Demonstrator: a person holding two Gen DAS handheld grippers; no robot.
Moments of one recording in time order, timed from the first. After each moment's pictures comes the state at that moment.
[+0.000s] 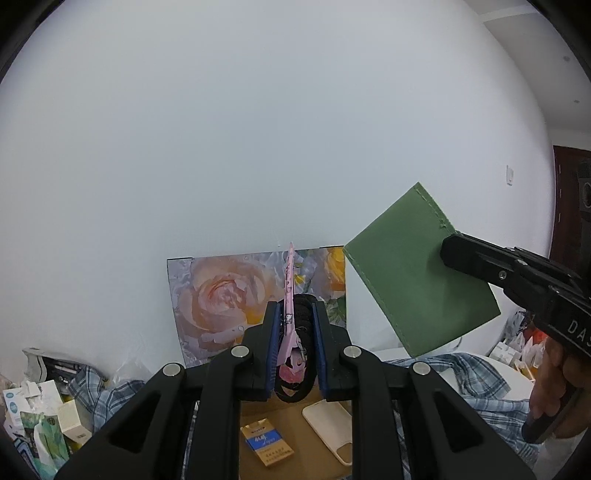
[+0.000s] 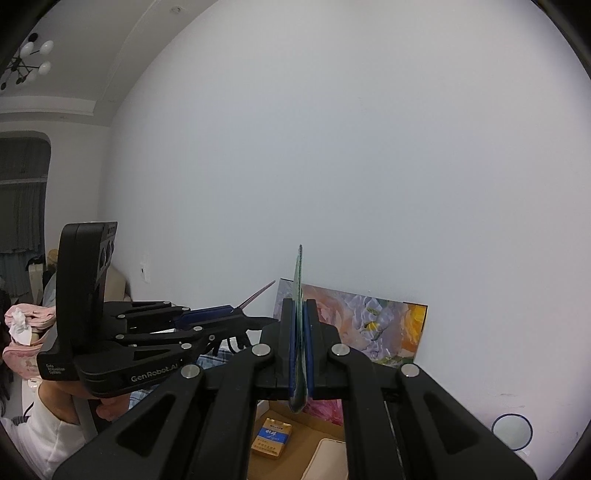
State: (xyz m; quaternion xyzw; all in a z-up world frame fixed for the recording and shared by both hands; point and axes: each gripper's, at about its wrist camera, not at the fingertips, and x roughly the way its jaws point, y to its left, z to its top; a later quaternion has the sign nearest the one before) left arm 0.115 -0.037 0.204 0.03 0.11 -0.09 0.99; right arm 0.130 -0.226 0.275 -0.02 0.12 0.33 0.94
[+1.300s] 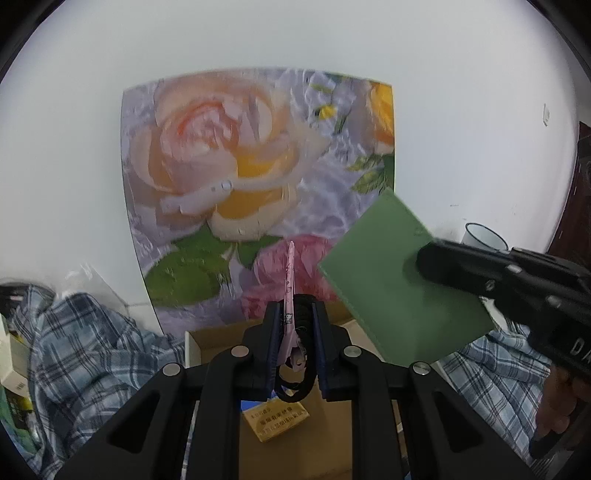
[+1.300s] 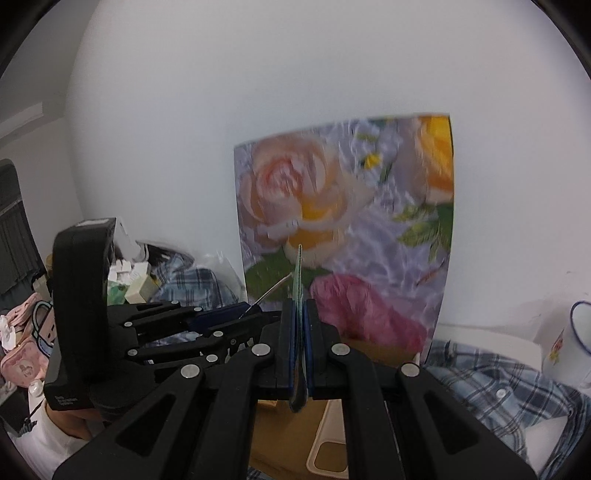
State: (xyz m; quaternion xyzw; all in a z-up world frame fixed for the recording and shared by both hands) left arm 0.232 -0.020 0.062 0.03 0.29 -0.08 0.95; right arm 0.222 -0.199 0.122 0.03 0.32 0.32 0.89
